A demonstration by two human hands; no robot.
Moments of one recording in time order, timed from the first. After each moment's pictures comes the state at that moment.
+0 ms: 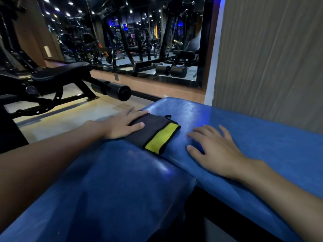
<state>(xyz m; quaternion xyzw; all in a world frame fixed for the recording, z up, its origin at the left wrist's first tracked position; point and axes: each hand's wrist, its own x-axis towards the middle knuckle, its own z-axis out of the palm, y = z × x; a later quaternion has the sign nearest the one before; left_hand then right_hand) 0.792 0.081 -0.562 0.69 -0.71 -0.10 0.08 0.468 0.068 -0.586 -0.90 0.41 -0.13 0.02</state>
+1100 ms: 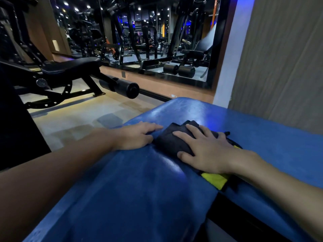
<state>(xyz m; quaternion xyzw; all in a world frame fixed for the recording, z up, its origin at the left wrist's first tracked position) 0.770 0.121 -0.562 0.70 -0.68 -0.20 0.08 0.538 0.068 -0.578 -0.92 0.39 0.02 0.00</state>
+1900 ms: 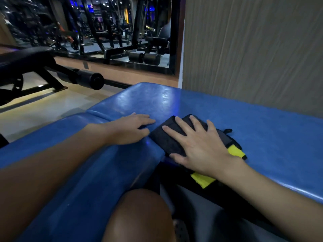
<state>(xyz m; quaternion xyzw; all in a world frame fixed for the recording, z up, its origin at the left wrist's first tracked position) 0.655 0.154 -0.558 0.63 -0.76 -0.14 0.05 0.426 0.150 -0.601 -0.89 0.43 -0.04 -0.16</state>
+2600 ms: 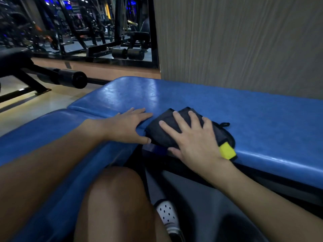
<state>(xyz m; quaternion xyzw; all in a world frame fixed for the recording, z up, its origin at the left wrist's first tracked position) 0.605 0.165 -0.570 0.60 -0.80 -0.09 -0.03 0.377 0.198 -0.621 -0.83 0.51 -0.06 -0.23</state>
